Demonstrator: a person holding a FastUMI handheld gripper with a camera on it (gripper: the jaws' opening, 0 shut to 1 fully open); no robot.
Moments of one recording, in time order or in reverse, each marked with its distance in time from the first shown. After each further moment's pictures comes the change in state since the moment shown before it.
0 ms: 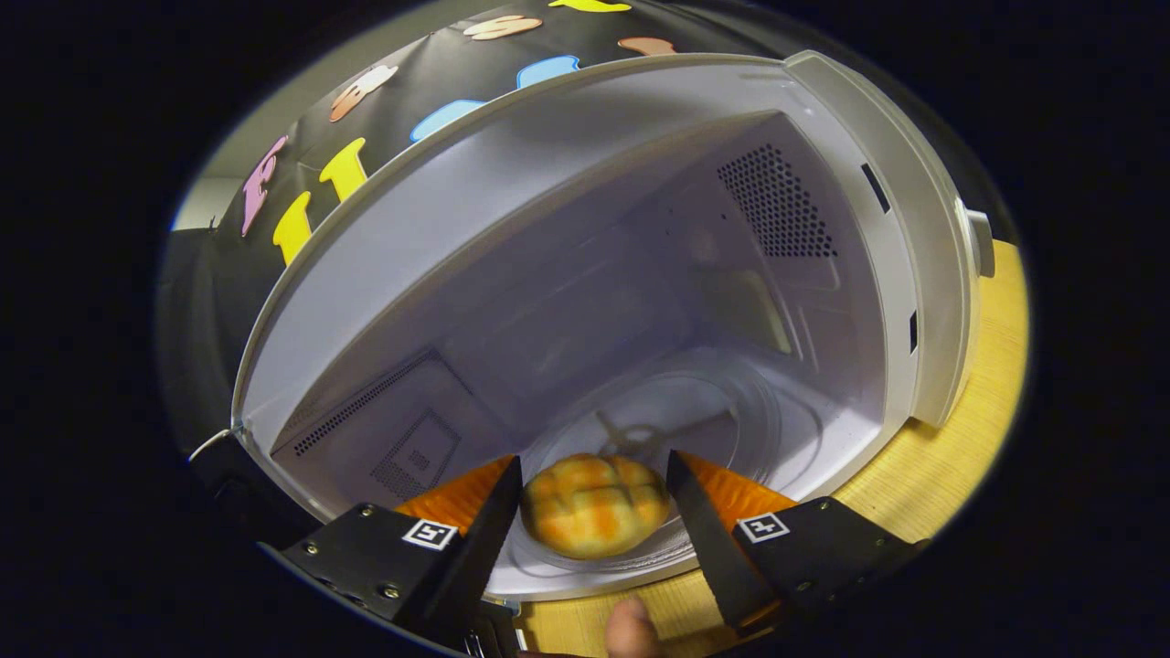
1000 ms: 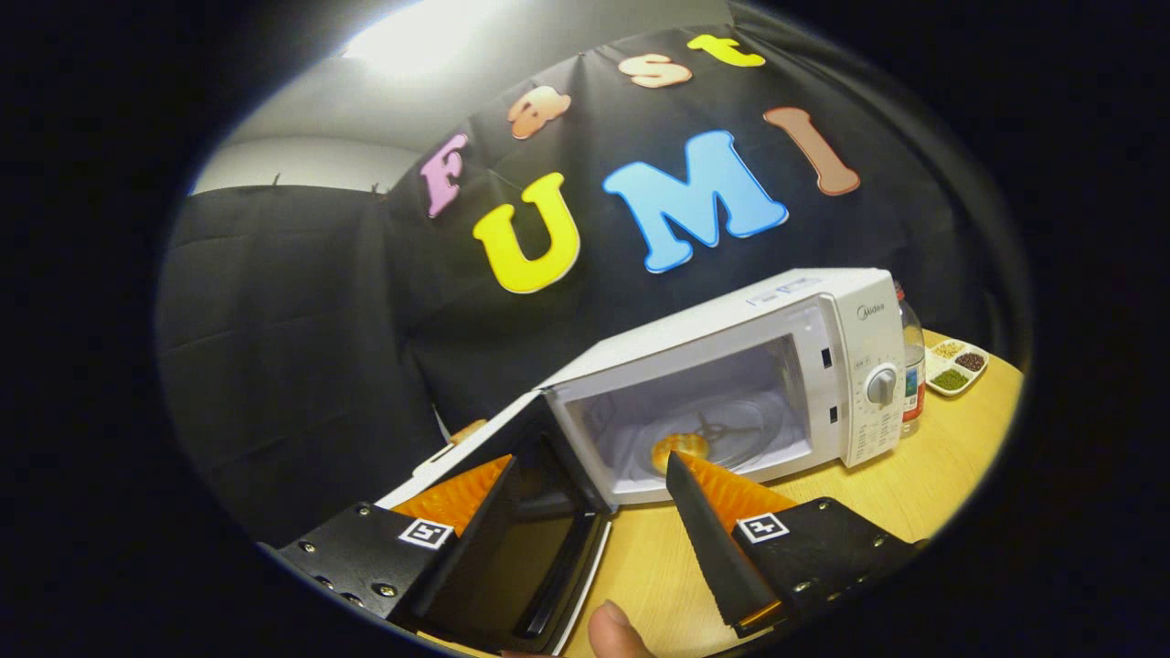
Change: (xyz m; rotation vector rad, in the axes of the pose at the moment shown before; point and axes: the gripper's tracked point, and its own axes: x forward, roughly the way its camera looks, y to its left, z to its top) arm -0.285 0.064 0.039 -0.262 -0.006 0.446
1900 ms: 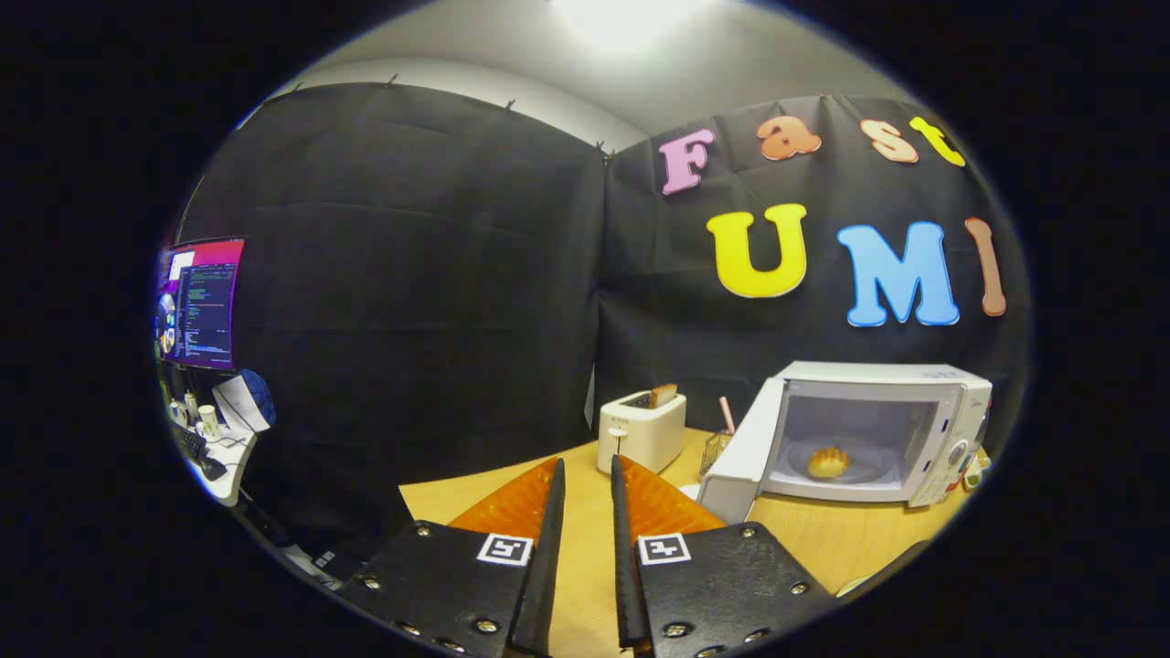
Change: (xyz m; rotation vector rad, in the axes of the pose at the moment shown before) arm -0.095 0.197 -0.102 -0.407 0.112 0.381
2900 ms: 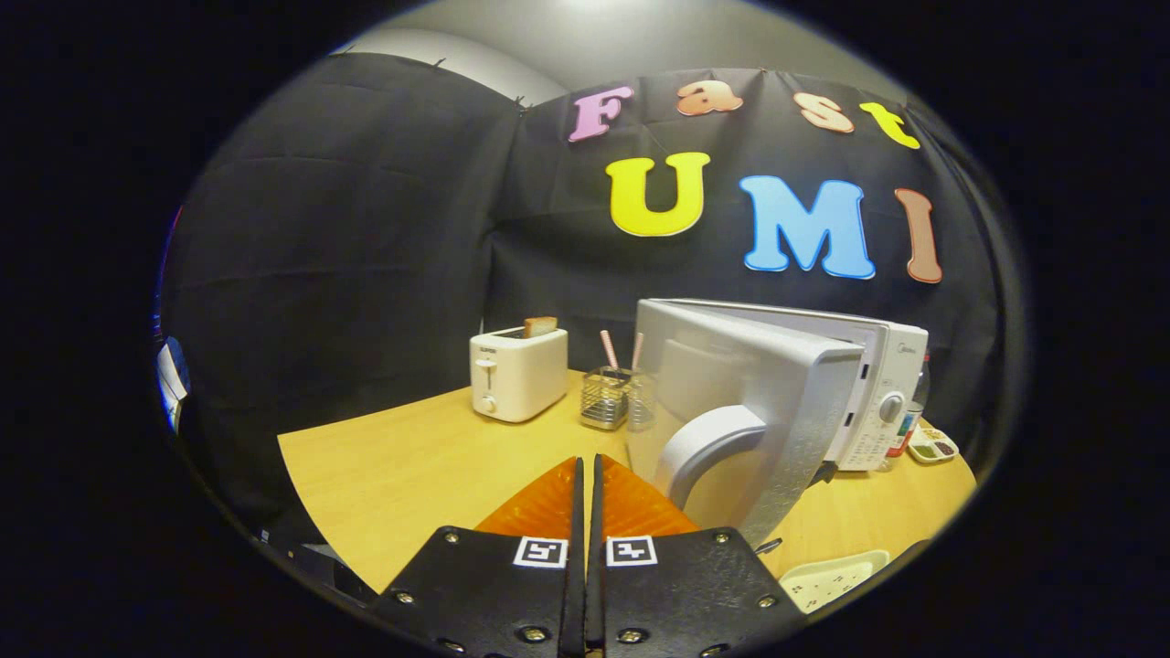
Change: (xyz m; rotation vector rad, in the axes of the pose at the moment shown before) arm -0.008 -0.149 -0.068 0.005 0.111 -0.347
